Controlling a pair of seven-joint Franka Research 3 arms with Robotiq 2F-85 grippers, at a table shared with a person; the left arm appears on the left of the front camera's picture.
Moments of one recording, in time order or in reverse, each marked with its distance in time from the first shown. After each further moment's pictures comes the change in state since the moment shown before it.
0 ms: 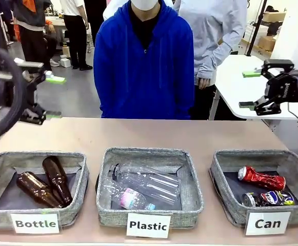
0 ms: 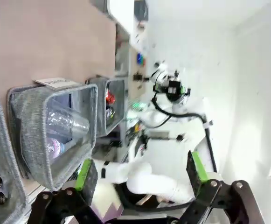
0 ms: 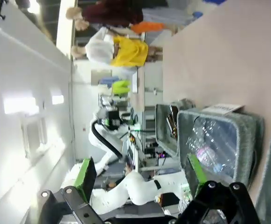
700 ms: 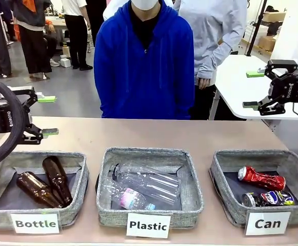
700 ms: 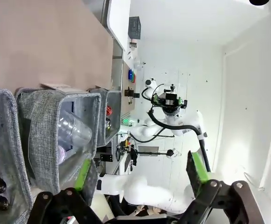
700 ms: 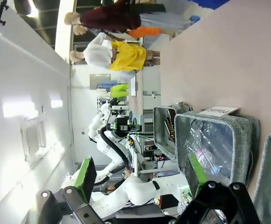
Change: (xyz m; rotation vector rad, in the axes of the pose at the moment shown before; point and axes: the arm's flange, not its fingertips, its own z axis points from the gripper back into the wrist) left arm -0.016 0.039 0.006 -0.052 -0.080 0.037; right arm 0.001 -0.003 0.000 -0.007 -0.004 -0.003
